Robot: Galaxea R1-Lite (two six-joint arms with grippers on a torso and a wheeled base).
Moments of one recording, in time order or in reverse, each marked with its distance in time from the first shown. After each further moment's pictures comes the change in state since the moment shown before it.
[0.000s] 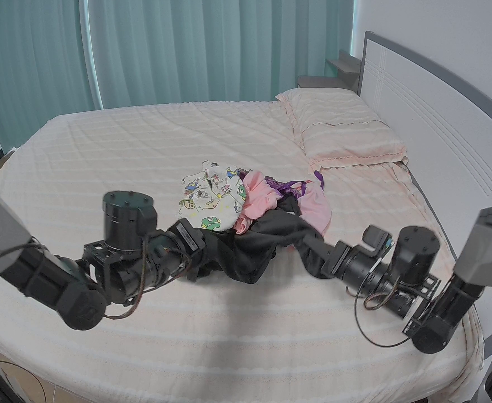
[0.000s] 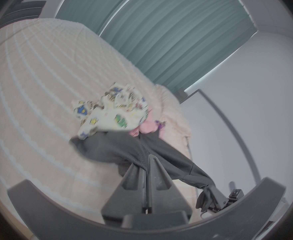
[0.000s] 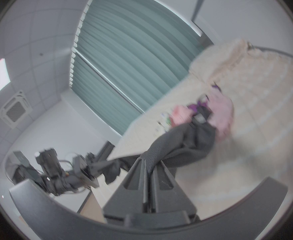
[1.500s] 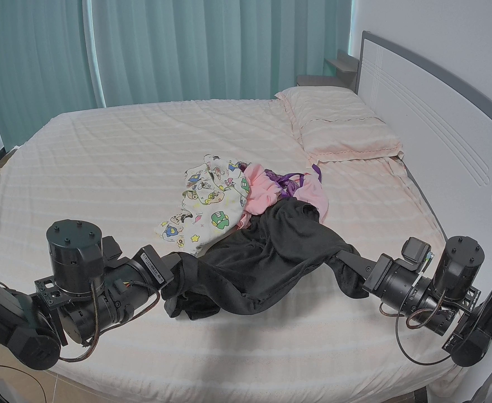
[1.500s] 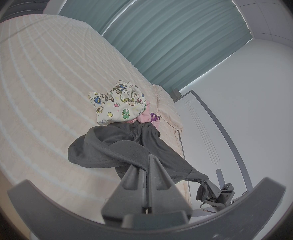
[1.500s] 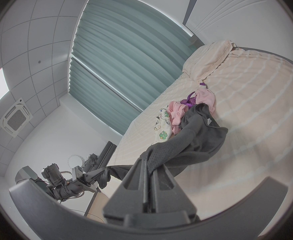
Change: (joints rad) left arm -0.042 -0.234 0.296 -0.094 0.002 -0.049; right arm -0.027 -0.207 0.251 -0.001 0.019 0.070
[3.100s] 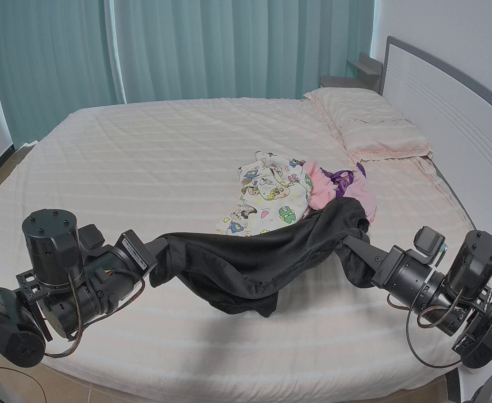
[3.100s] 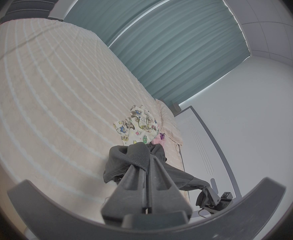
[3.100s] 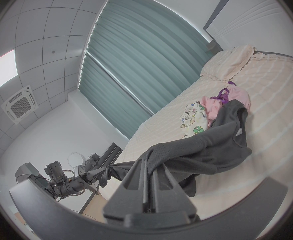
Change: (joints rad) left arm 0.027 -0.080 0.000 0.003 0.003 -0.020; right arm 0.043 -0.097 0.000 0.000 -0.055 -0.085
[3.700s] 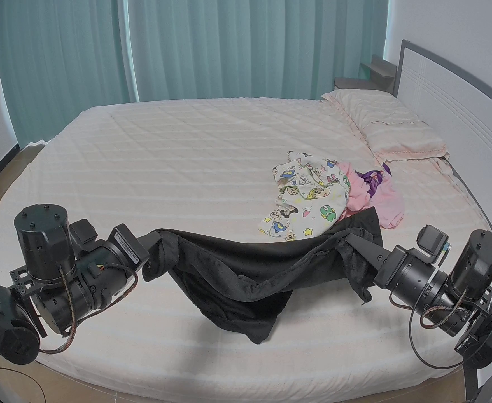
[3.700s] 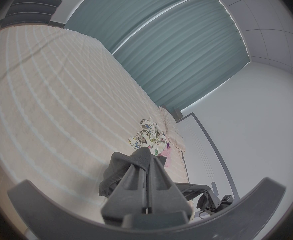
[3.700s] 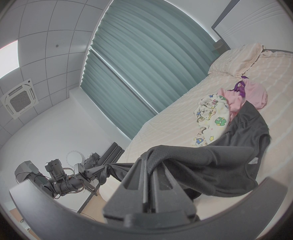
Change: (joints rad) left arm 0.027 -0.024 -0.004 0.007 -0.005 0.012; right arm 0.006 -0.020 0.004 0.000 -0.010 -0.027
